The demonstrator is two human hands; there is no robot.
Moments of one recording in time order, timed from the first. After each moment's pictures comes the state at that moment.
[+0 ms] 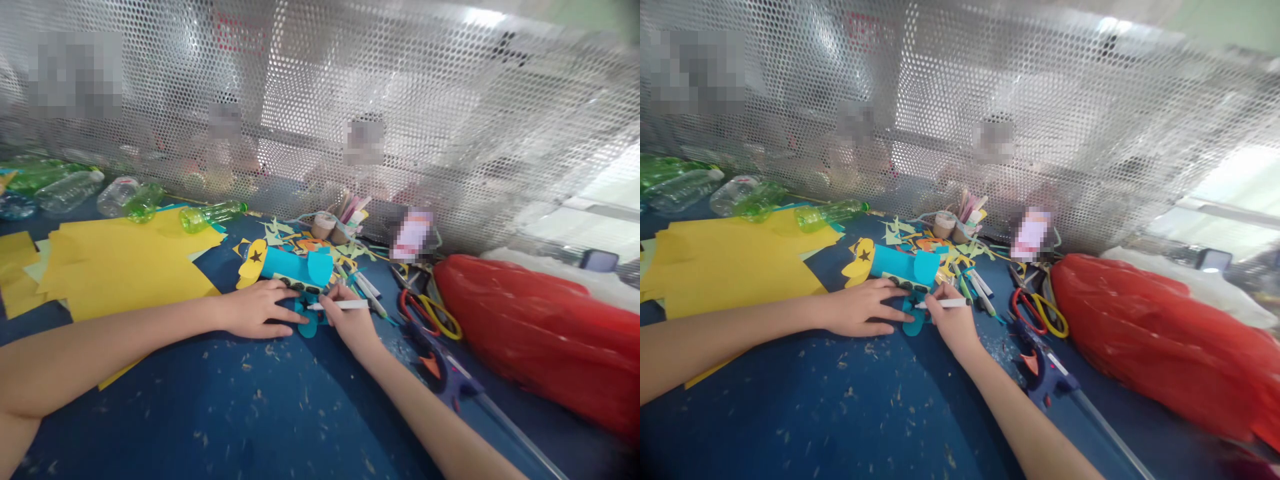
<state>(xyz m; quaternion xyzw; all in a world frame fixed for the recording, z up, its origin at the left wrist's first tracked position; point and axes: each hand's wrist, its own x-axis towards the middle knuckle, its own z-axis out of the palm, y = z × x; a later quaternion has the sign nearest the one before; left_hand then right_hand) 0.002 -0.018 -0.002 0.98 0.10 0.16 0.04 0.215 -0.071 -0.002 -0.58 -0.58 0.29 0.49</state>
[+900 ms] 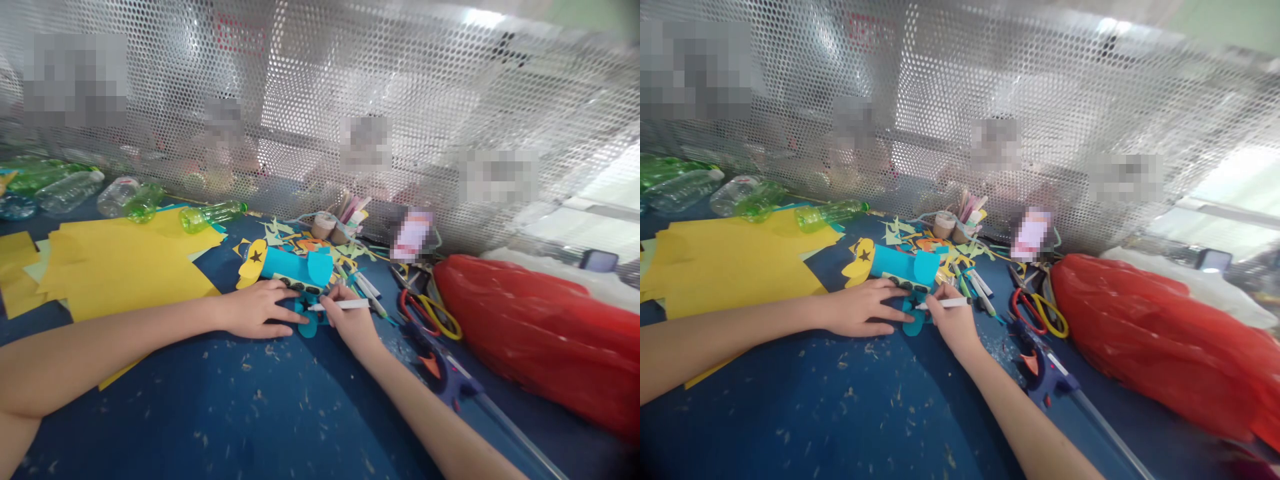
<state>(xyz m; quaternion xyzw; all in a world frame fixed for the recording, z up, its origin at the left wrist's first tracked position) 0.002 -0.018 -0.001 0.98 0.11 0.15 0.03 0.216 -0.071 -0.005 -0.58 -0.58 0.30 0.49</state>
